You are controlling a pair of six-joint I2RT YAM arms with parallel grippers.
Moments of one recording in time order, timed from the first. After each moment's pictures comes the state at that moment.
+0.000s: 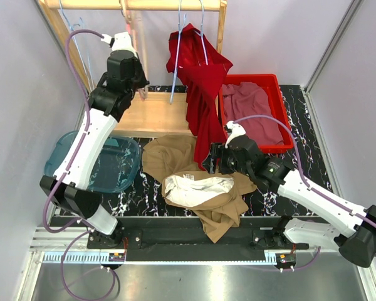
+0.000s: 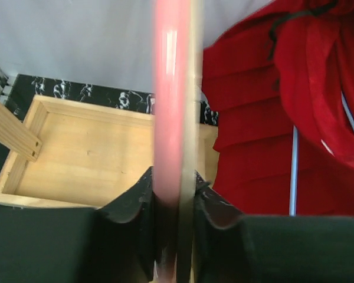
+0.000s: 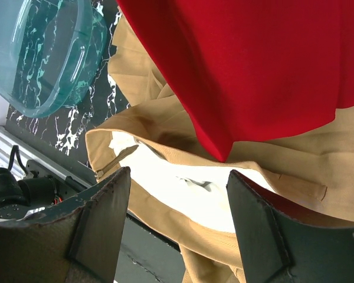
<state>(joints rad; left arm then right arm) -0.37 1.58 1.87 -0.59 -0.35 -0.31 0.84 1.09 0.95 -0.44 0.09 0.65</state>
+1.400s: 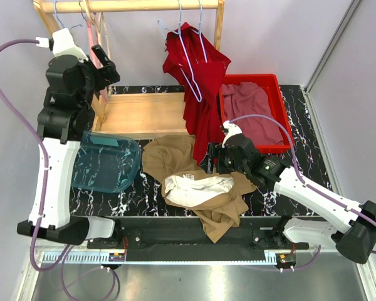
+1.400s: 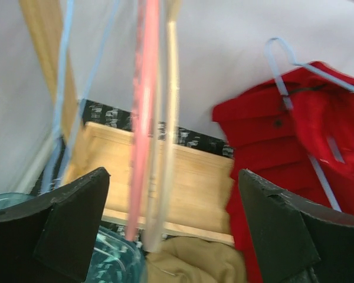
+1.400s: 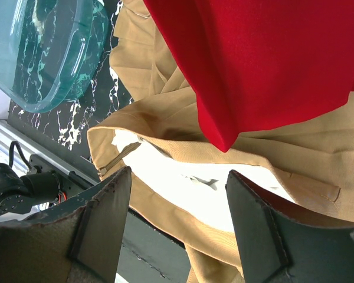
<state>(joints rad) -0.18 1.32 1.88 -0.70 -0.30 -0.32 0.84 1.13 0.97 -0.44 0.06 0.66</state>
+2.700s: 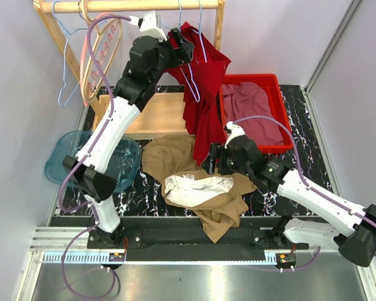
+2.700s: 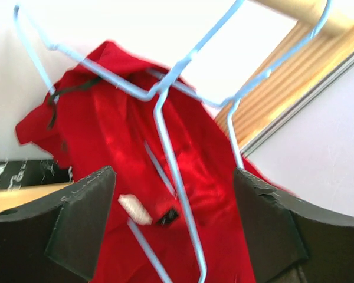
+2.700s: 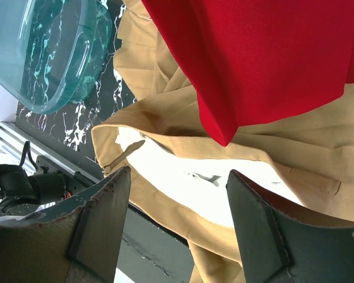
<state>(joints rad) -0.50 1.77 2.07 -0.29 -0.14 -0.45 0.84 1.10 0.95 -0.44 0.06 0.68</state>
